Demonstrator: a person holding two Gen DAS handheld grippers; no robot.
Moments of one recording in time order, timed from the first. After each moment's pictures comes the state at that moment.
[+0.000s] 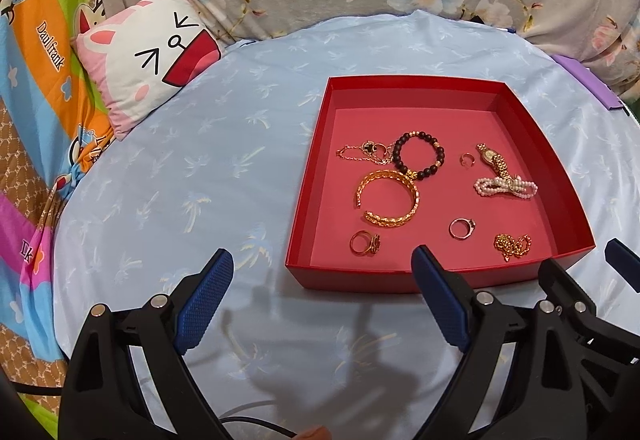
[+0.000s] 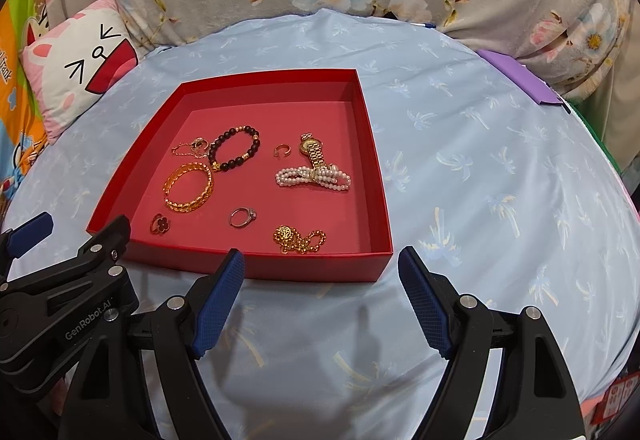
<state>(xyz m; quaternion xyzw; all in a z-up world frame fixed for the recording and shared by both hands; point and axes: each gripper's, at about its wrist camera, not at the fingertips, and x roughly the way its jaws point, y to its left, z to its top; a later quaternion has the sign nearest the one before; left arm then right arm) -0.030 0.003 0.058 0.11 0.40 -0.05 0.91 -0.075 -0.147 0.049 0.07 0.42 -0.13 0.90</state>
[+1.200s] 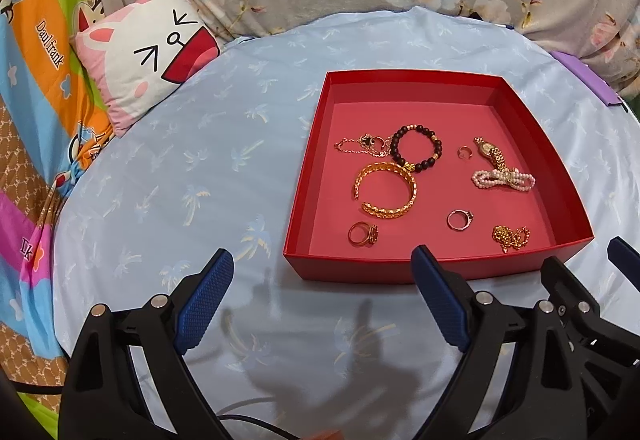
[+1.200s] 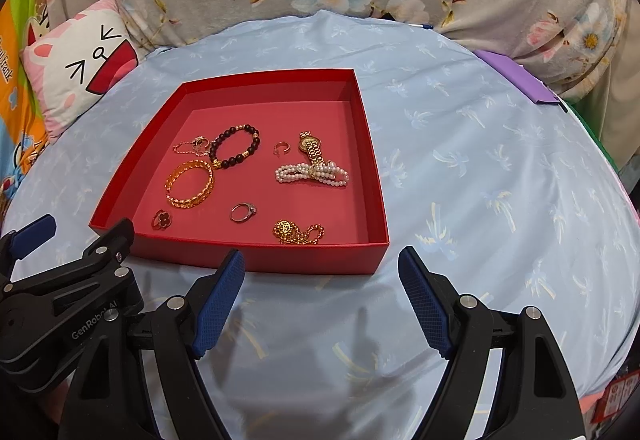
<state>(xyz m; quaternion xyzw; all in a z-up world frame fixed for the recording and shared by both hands) -0.036 -0.001 0.056 0.11 0.41 -0.04 0.91 -0.083 -0.143 0.051 0.07 0.42 -0.13 0.90</state>
